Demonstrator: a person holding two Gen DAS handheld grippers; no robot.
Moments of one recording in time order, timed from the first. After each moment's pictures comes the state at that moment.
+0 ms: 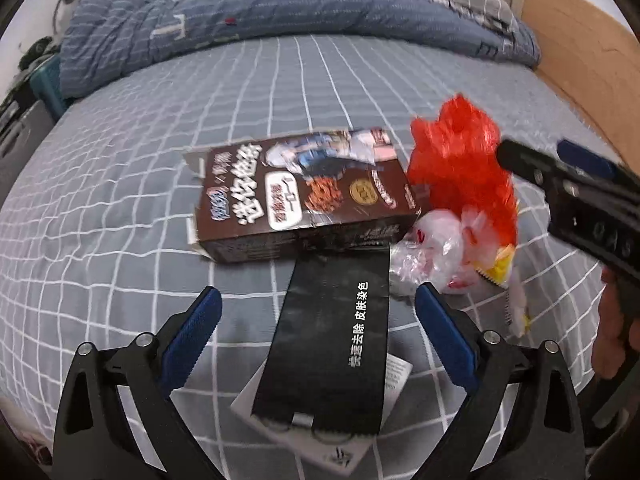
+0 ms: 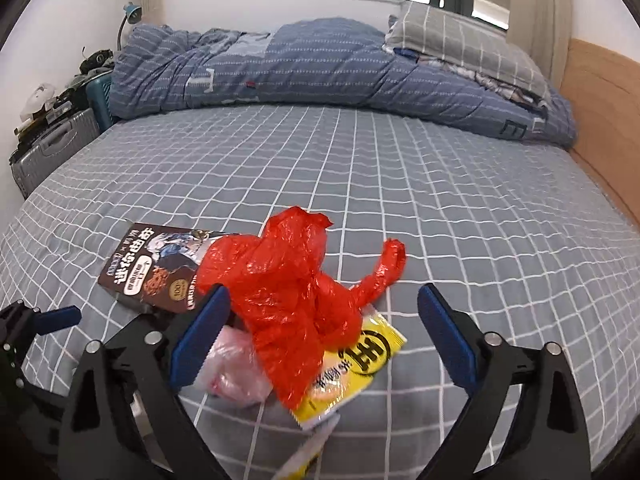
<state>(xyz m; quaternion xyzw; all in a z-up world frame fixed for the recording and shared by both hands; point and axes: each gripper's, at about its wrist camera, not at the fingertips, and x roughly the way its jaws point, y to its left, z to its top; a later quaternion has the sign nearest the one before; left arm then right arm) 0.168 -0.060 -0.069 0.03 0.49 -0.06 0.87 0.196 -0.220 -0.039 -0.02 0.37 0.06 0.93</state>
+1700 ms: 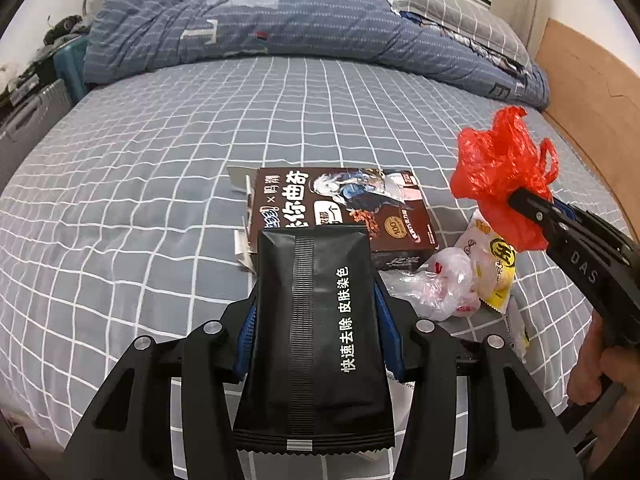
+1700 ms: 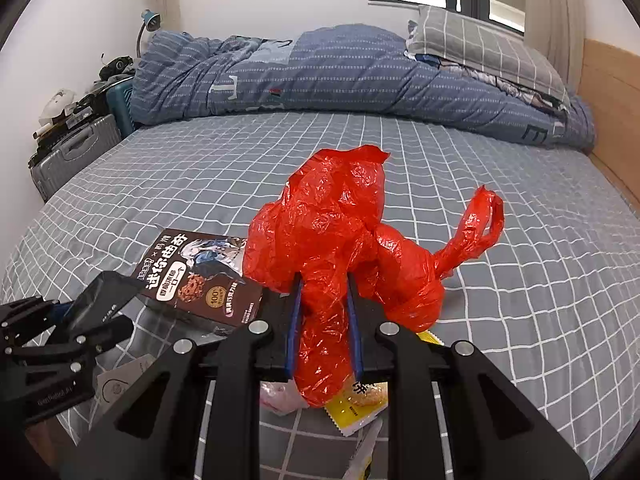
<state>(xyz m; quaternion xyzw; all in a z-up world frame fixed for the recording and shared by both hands) 0.155 -0.018 -0.041 -0.03 0.45 -0.04 0.89 0.180 -0.205 -0.025 -0.01 0.35 0.10 0.93</state>
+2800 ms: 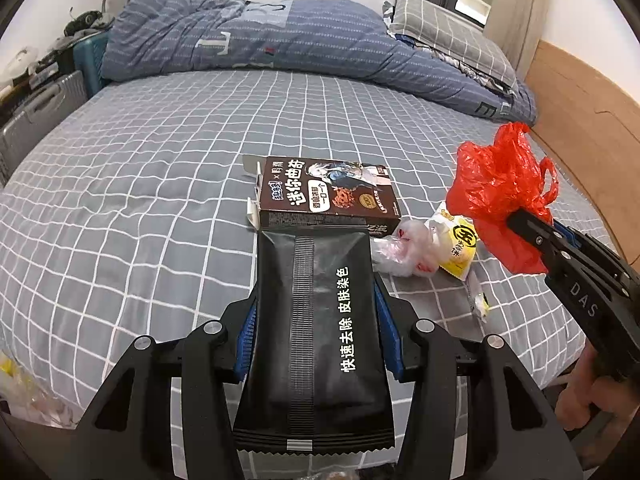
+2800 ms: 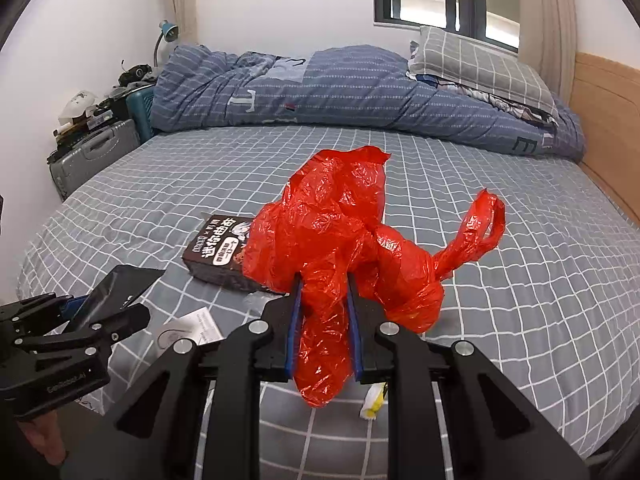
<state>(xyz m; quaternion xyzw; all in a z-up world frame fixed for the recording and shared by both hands) 0.076 -0.016 -0.014 -0.05 0.42 -0.04 0.91 0.091 -0.198 0.005 -0.01 0.32 0.10 0.94</state>
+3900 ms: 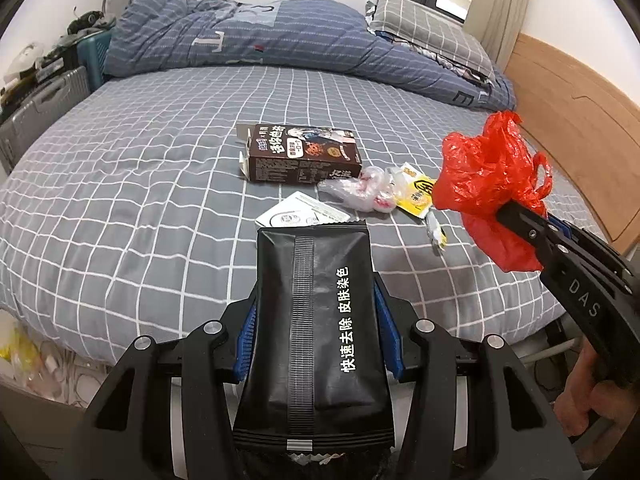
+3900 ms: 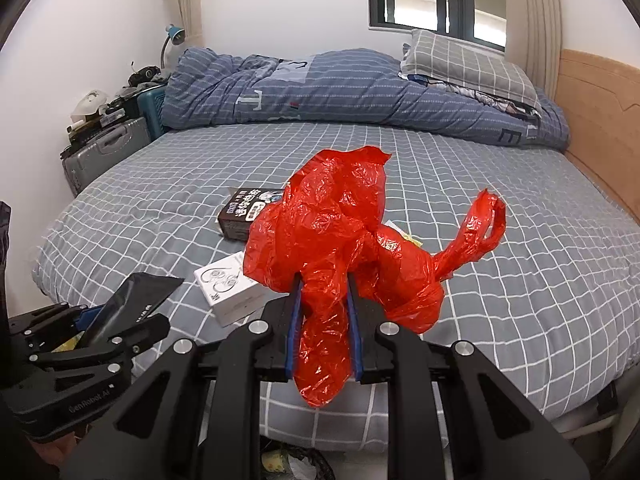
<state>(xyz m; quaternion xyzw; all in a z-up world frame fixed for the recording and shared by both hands) -0.018 -0.033 -0.014 -0.05 0.42 -0.06 0.91 -0.010 -0.203 0.015 -0.01 0.32 0.10 0.94</state>
